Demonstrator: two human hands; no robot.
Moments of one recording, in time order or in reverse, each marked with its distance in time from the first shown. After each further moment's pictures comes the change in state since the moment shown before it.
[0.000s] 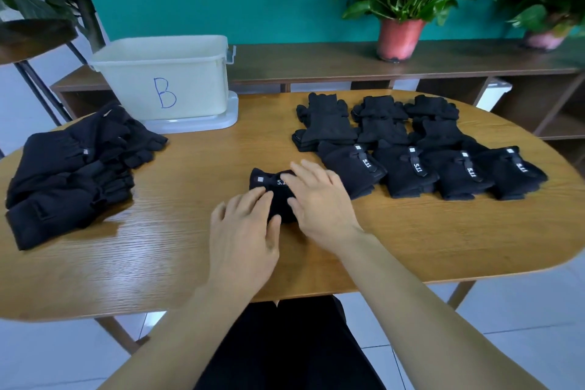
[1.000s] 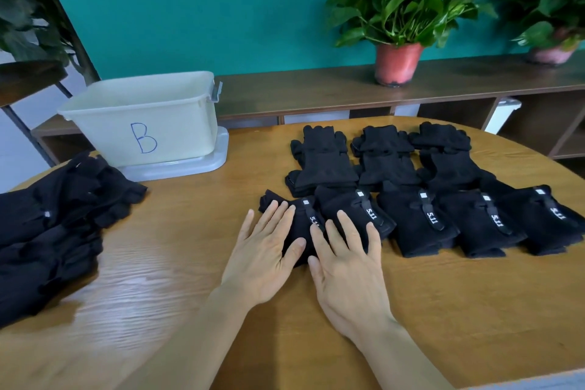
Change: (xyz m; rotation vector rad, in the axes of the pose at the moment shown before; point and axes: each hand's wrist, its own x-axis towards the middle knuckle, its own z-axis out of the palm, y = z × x) left_hand 0.095 -0.008 0.072 0.007 -0.445 0.161; right_hand -0.010 0.047 0.038 -0.191 0.143 0.188
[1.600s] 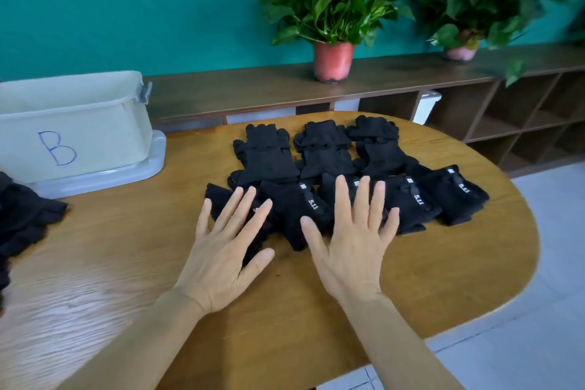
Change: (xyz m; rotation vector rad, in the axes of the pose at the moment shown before) left_hand 0.004 0.017 -0.002 0.066 0.203 0.328; right_hand 0.000 0.050 -0.031 0.091 0.233 0.475
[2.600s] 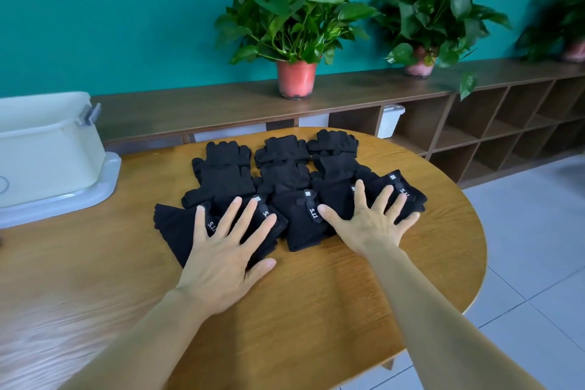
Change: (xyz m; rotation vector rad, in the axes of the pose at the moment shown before) left_hand 0.062 0.043 0.023 0.218 -0.136 0.032; right_hand 0.090 0.104 -0.018 -0.235 -0.563 0.371
